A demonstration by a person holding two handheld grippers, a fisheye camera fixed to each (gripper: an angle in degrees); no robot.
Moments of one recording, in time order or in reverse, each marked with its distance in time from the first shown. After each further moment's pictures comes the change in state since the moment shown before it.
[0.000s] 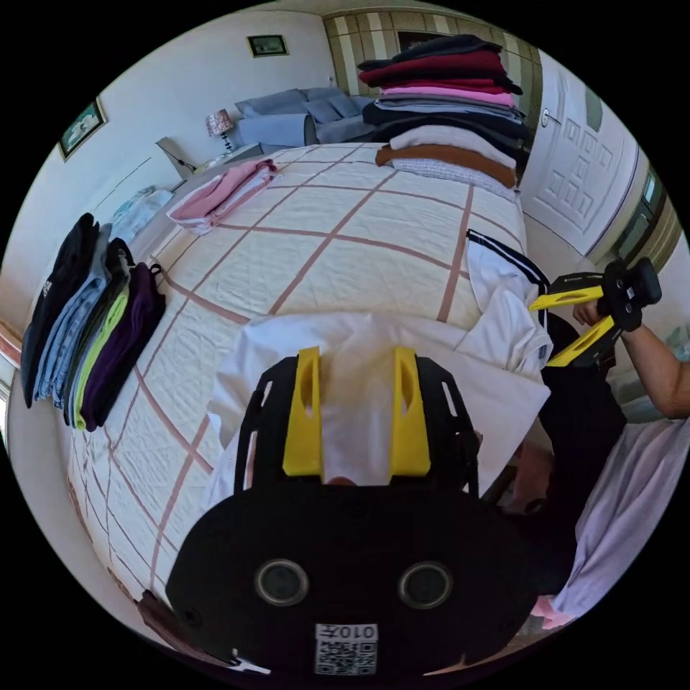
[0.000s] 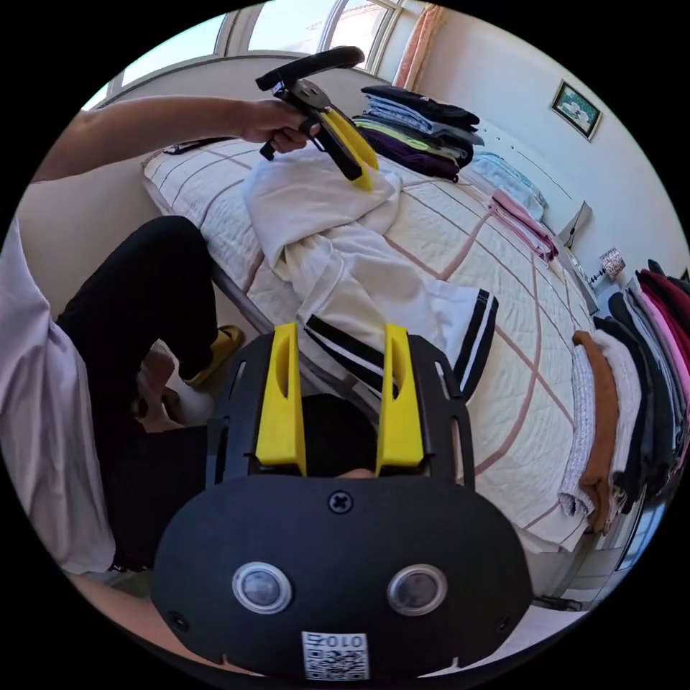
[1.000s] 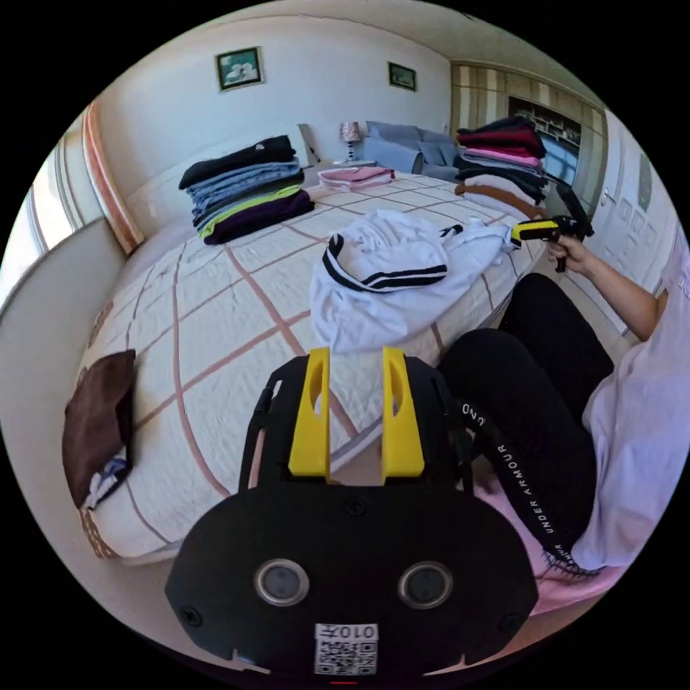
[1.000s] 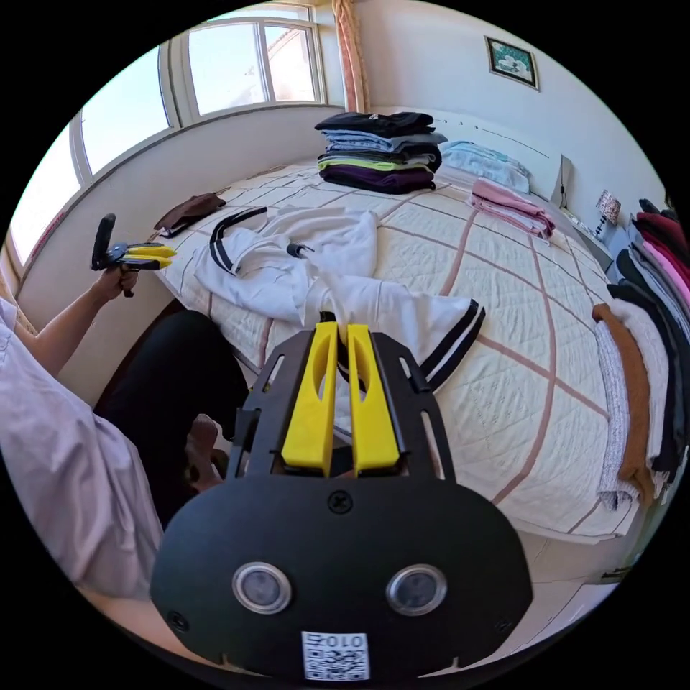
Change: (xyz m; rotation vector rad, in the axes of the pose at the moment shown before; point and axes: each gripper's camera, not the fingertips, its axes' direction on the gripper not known) left arm 0.013 0.349 -0.164 0.144 -0.190 -0.374; right arm 0.052 0.002 -0.041 0.136 -0.186 0.216
